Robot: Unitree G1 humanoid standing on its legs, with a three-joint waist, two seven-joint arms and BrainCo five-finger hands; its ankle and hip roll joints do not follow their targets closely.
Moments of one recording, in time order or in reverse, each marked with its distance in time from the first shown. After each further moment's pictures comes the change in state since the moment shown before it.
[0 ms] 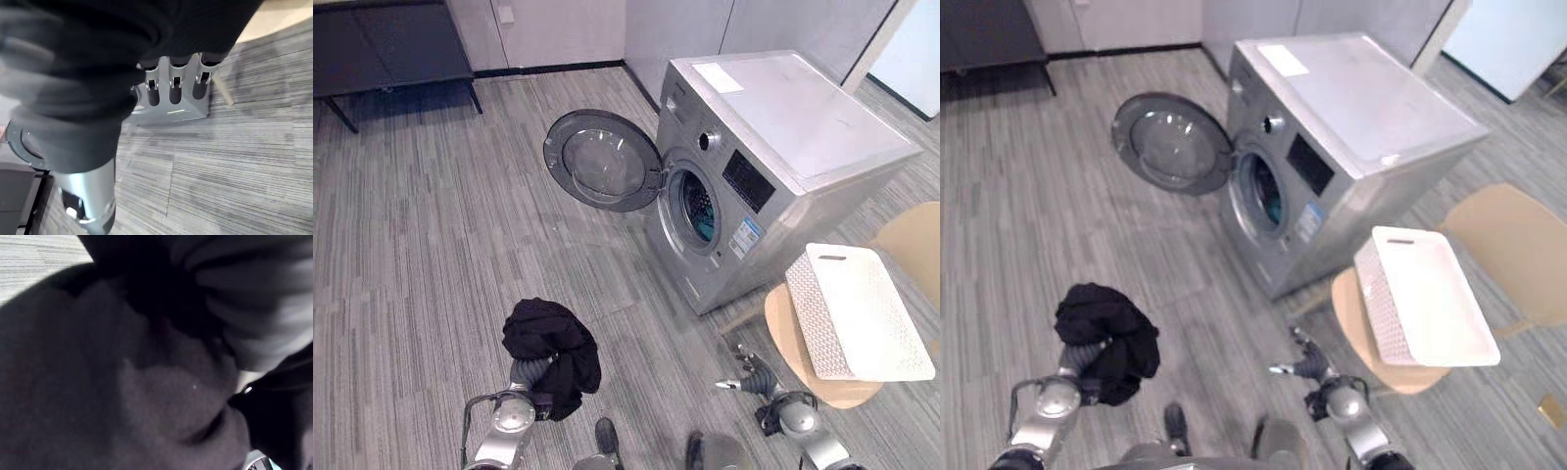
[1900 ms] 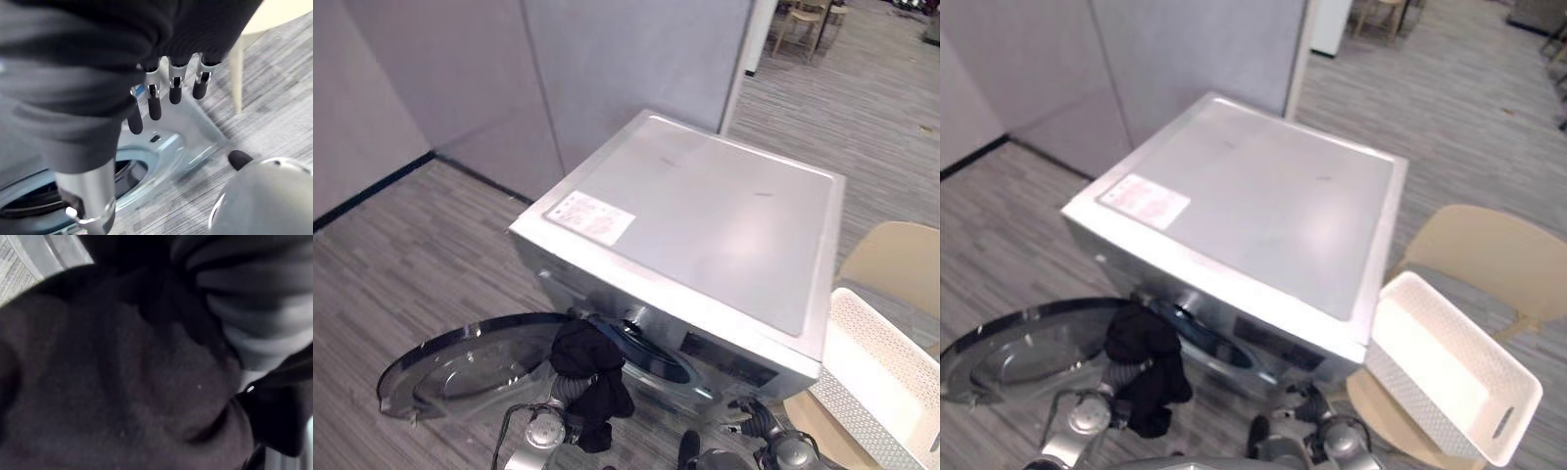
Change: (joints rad) left arm 0.006 -0.064 -0.207 0.056 0.021 -0.001 -0.066; right arm 0.025 0.058 0.013 0.313 -0.009 0.015 -0.002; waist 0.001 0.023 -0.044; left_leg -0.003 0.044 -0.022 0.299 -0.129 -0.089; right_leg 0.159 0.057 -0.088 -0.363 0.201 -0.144
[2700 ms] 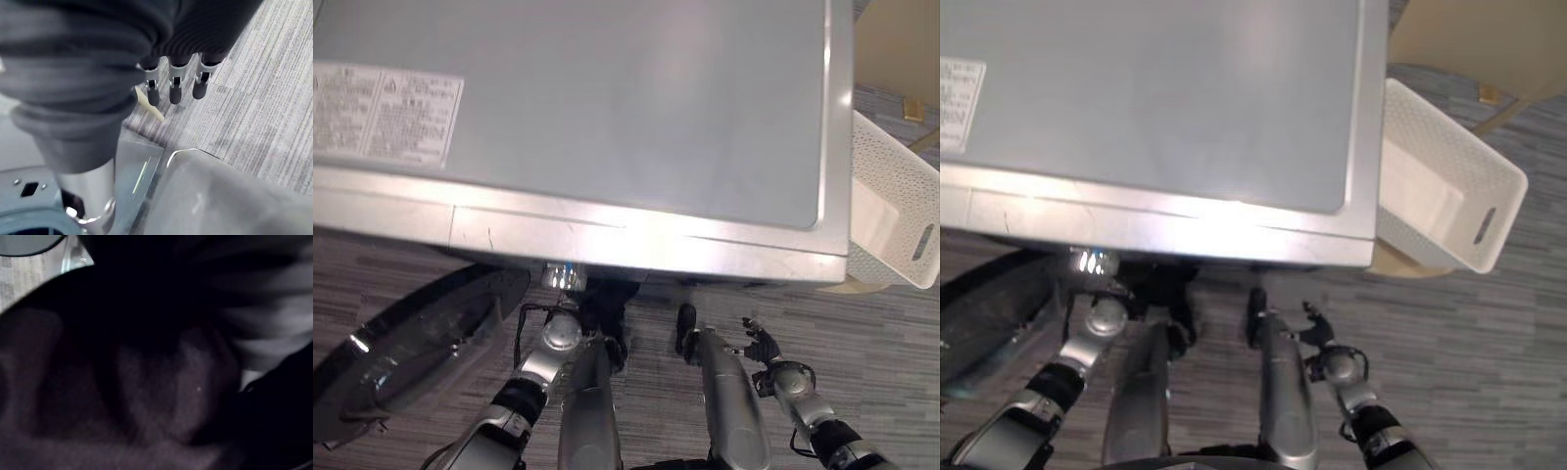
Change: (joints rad) left arm -0.429 0.064 -0.010 -0.177 -0.019 -0.029 0.140; right arm -0.254 -0.009 -0.091 -0.028 0.144 -0.040 -0.088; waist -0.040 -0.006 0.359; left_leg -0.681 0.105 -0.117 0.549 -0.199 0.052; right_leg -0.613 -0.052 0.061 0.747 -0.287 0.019
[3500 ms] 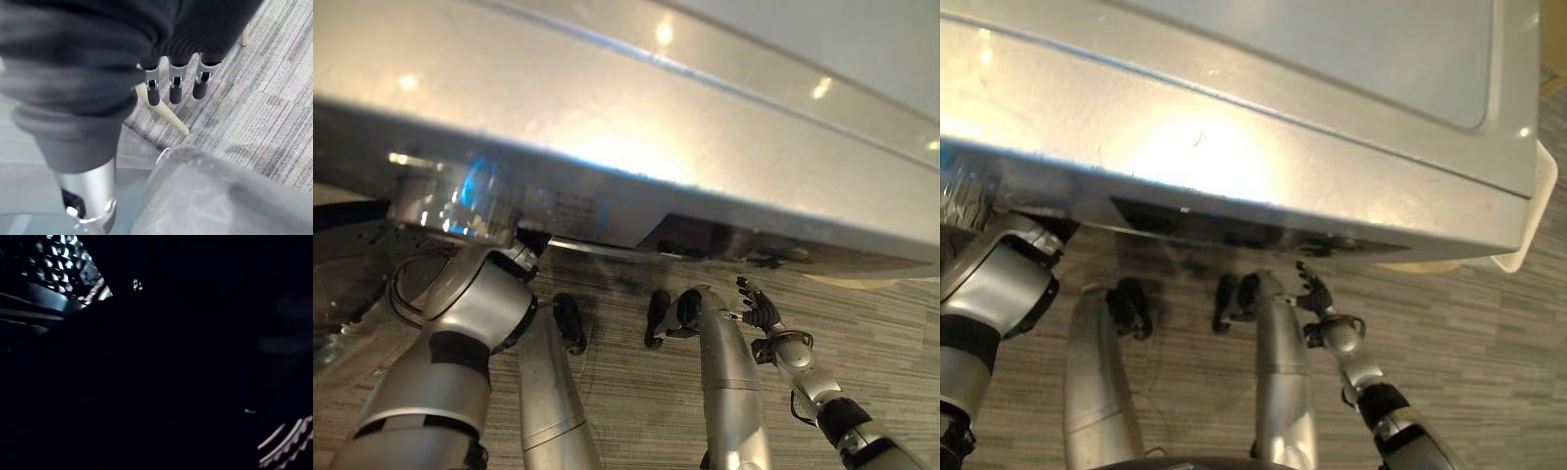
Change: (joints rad) left arm -0.853 0.100 -0.356 0.453 0.206 0.070 0.228; right arm -0.042 -0.085 0.098 -0.169 0.101 -0.081 0.010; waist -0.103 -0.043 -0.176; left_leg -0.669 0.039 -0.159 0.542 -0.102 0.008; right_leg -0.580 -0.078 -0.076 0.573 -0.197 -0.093
